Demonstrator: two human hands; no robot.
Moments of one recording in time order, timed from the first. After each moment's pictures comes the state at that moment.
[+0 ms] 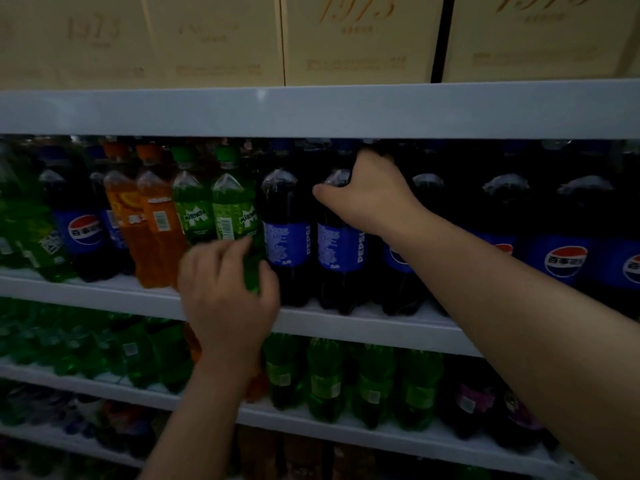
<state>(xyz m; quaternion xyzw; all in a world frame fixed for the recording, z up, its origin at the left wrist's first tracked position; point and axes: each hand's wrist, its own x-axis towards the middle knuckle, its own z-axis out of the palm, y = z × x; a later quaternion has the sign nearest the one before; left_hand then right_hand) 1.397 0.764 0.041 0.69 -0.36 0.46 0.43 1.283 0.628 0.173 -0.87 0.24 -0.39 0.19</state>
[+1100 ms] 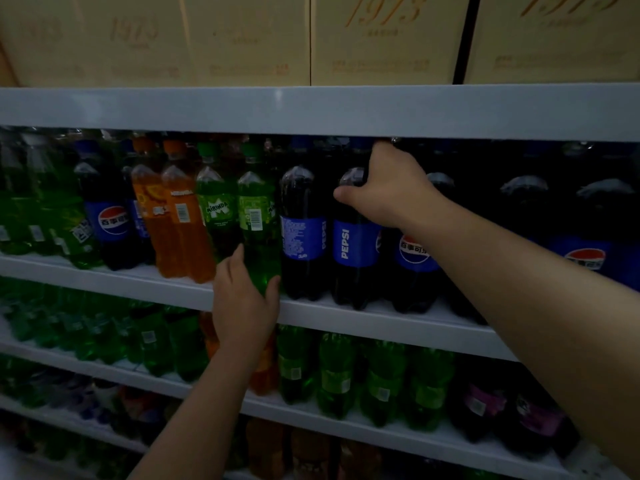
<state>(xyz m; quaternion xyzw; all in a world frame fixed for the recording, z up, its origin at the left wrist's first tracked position) 1.427 0.756 -0.005 0.81 -0.30 0.24 0.44 1.280 0.628 0.179 -0.88 0.26 -0.35 0.16</state>
